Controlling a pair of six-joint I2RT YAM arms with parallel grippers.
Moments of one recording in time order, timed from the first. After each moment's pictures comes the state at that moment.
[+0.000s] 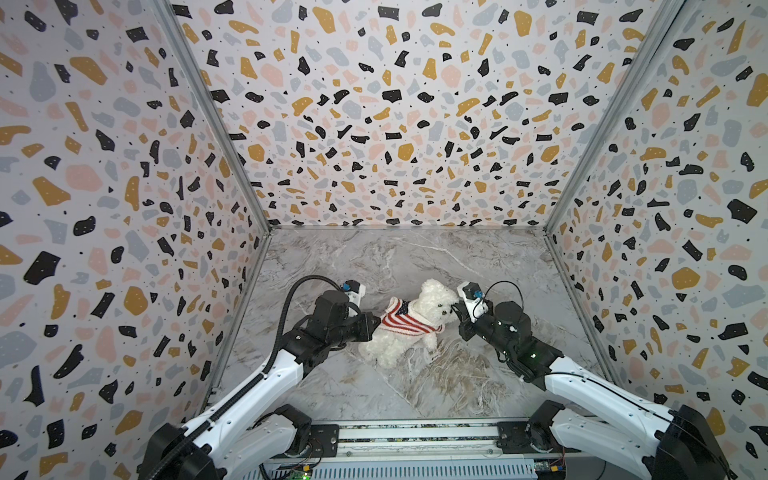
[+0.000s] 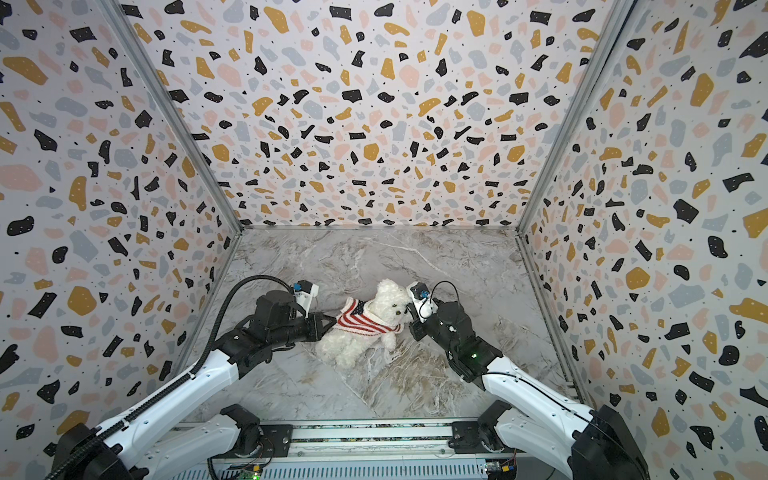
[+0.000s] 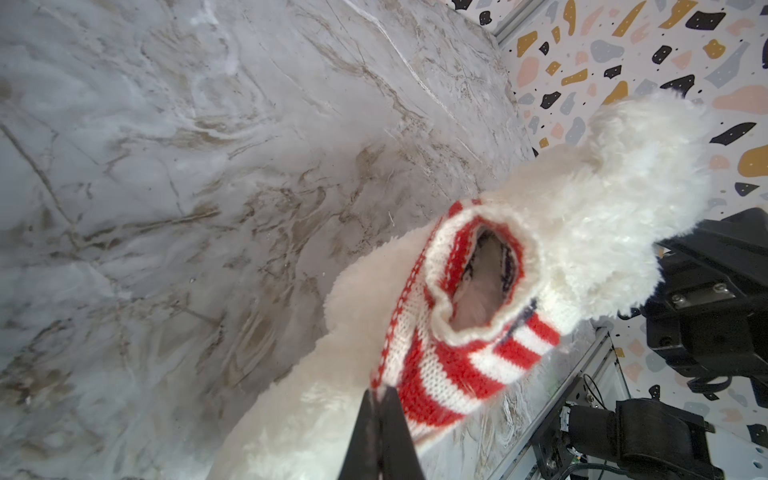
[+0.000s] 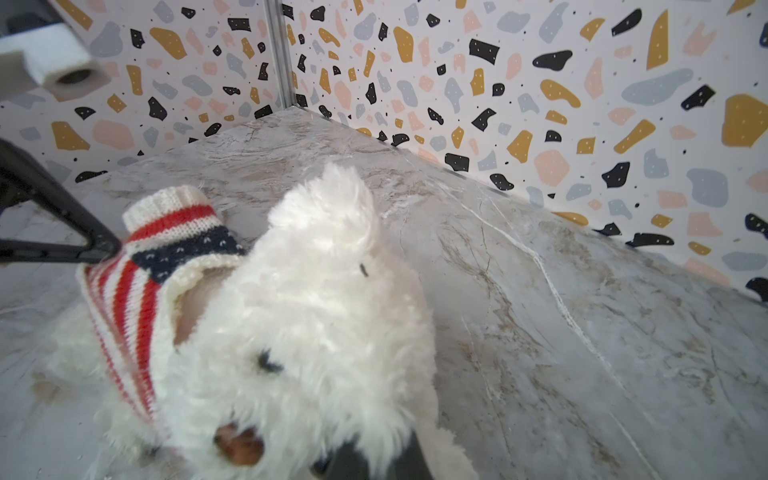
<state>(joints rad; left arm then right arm) -0.50 0.97 0.62 -0.29 0.31 -0.58 0.67 0.99 0.51 0.17 0.02 -0.01</state>
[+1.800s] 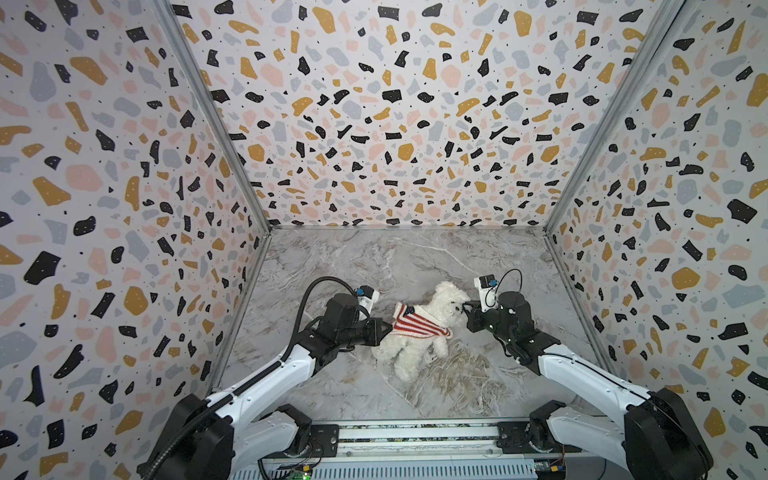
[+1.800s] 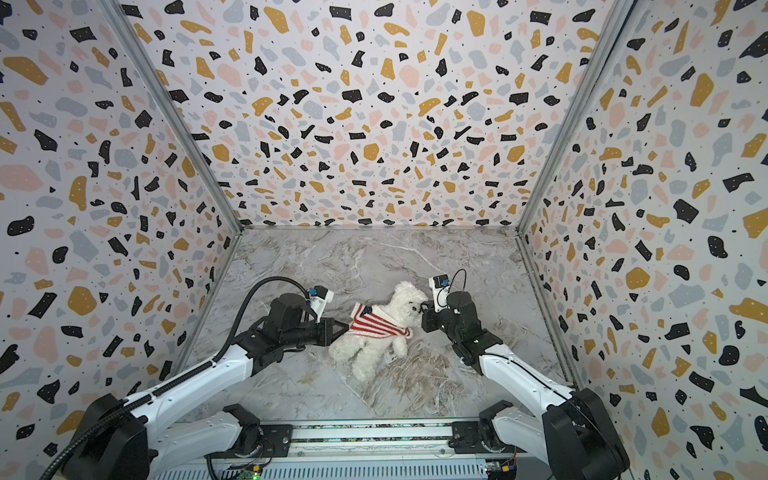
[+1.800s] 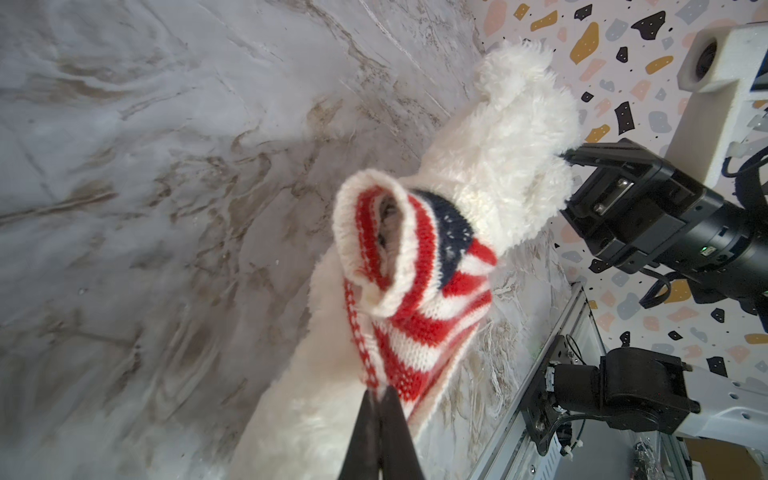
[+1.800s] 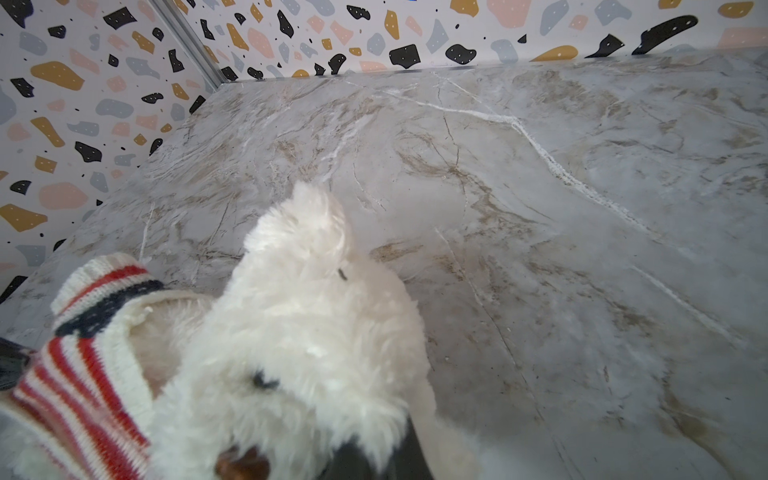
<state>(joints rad) -0.56 1.14 0.60 -0.10 0.44 -0.54 0.46 1.11 0.49 0.16 -0.14 0.25</state>
